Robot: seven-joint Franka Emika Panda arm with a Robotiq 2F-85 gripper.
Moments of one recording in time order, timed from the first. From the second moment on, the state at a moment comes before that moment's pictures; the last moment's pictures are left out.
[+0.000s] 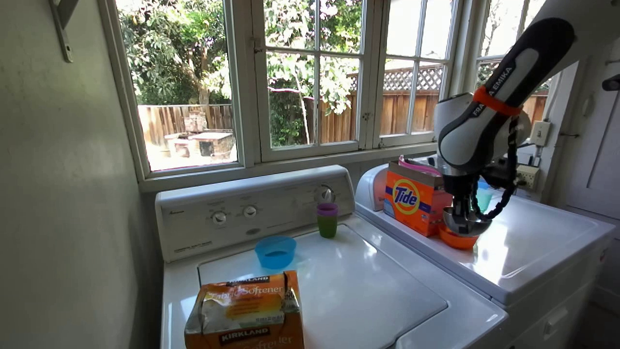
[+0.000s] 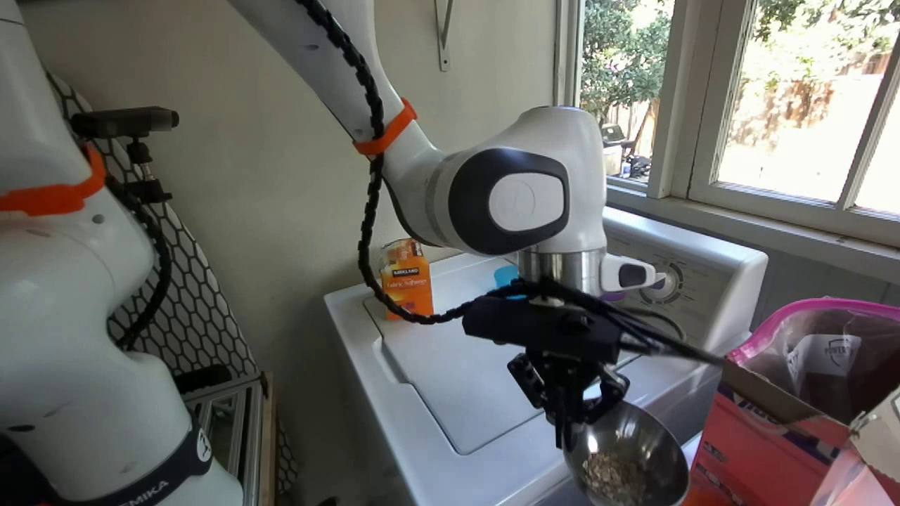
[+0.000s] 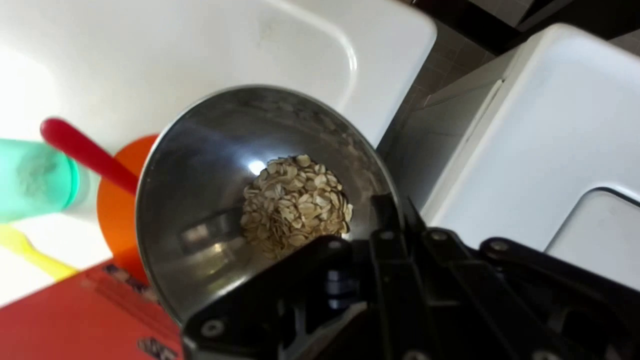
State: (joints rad) arm -0.16 0.04 -0.13 -2.49 -0.44 2.50 -0.50
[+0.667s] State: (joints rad) arm 0.02 0.01 0.03 -2.45 -0.59 2.50 -0.58
